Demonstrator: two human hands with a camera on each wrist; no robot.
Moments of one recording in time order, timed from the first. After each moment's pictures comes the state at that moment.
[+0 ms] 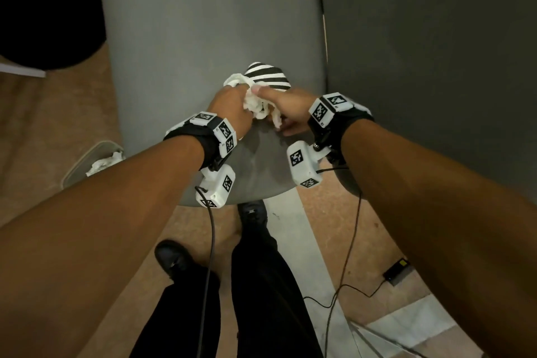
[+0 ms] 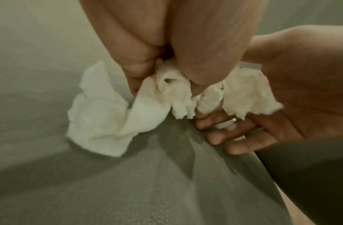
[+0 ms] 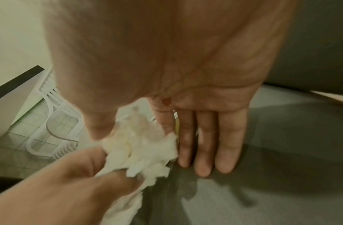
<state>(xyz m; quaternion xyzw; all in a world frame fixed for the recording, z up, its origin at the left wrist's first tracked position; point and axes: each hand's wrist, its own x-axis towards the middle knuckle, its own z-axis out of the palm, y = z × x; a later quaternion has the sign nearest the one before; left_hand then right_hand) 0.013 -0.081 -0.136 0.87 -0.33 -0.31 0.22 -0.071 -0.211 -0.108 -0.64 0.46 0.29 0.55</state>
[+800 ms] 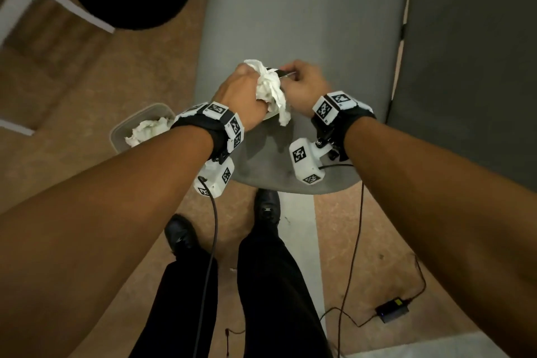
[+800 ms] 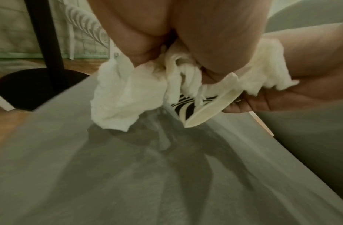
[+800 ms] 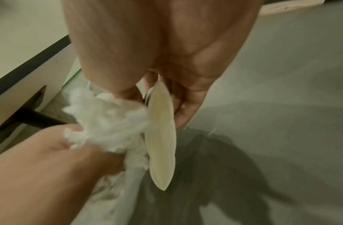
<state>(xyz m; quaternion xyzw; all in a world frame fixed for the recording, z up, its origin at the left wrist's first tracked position) 0.053 0.025 -0.104 0.90 -0.27 -0.25 0.23 0.005 -0.118 -0.108 -0.79 0.35 0.12 0.49</state>
